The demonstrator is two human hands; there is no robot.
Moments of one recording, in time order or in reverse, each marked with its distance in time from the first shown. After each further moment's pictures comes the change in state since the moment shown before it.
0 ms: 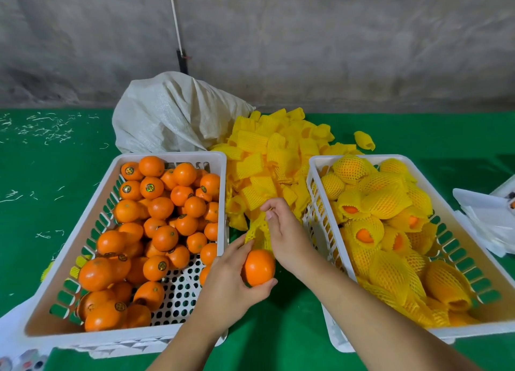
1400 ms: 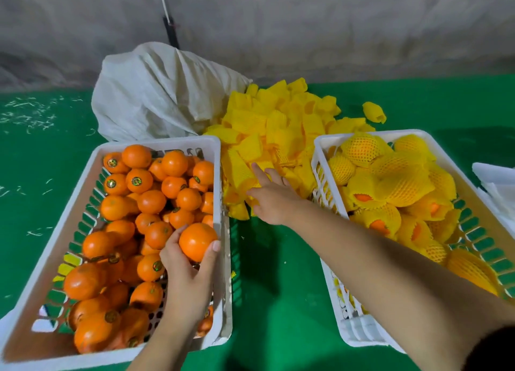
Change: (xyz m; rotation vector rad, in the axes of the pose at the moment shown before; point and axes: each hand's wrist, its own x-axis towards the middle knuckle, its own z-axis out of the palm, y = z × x) left_hand 0.008 -0.046 -0.015 -0.312 0.388 -0.422; right_hand 0.116 0.060 0.021 -0.844 -0.567 0.025
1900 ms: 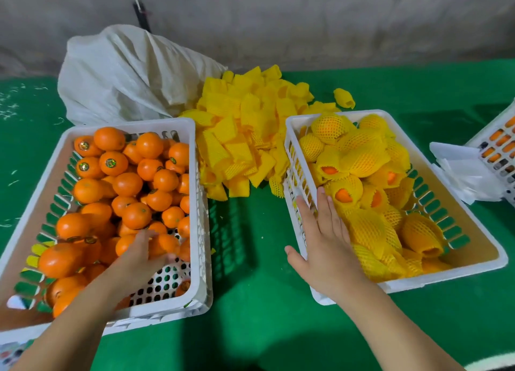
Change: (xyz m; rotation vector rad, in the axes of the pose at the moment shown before) left_hand 0.029 -0.029 -0.069 0.524 -0.491 -0.199; right_hand -0.228 0.015 0.062 0.126 0.399 0.280
